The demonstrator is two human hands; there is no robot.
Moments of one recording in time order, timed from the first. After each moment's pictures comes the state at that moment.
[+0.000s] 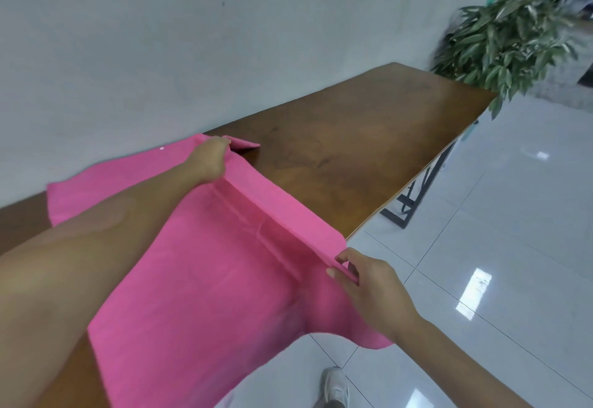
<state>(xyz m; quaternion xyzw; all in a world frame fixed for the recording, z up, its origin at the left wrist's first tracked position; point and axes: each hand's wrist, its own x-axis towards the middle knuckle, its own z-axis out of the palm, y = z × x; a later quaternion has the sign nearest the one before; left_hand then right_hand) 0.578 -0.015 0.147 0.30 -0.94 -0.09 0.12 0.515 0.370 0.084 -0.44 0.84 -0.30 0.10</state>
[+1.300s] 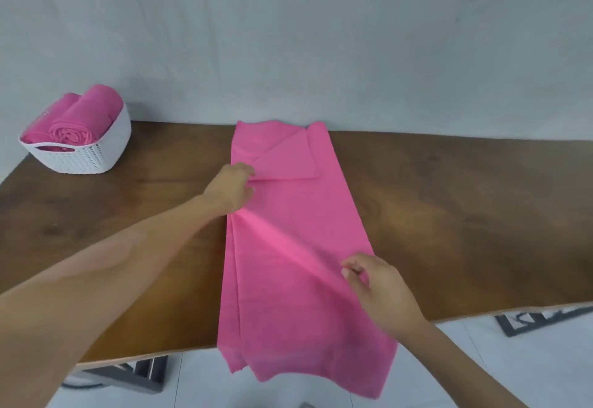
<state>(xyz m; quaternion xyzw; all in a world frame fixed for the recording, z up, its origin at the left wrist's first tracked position) 0.851 -0.035 0.060 0.53 -0.83 -0.12 0.14 0.571 0.220 0.067 -0.66 0.69 -0.24 0.18</state>
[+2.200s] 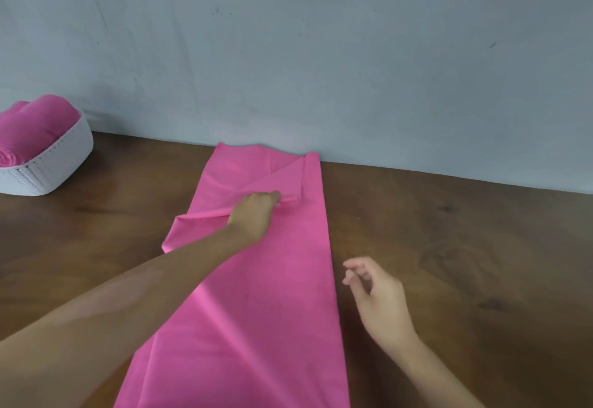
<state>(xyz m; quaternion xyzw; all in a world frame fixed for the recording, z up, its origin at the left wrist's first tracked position) 0.707 -0.098 0.044 0.56 -0.81 -0.06 0.16 0.464 0.074 0.054 -0.64 0.66 -0.35 0.20</state>
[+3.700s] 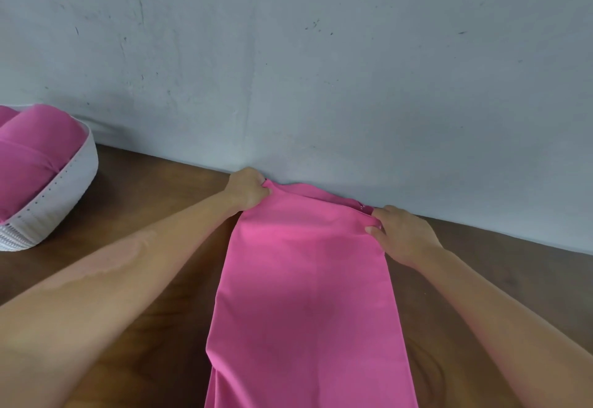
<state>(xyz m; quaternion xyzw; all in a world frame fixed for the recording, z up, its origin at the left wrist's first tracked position) 0.846 -0.299 0.041 0.62 -0.68 -0.32 0.21 0.535 -0.212 0.111 -0.74 0.66 0.10 0.00</state>
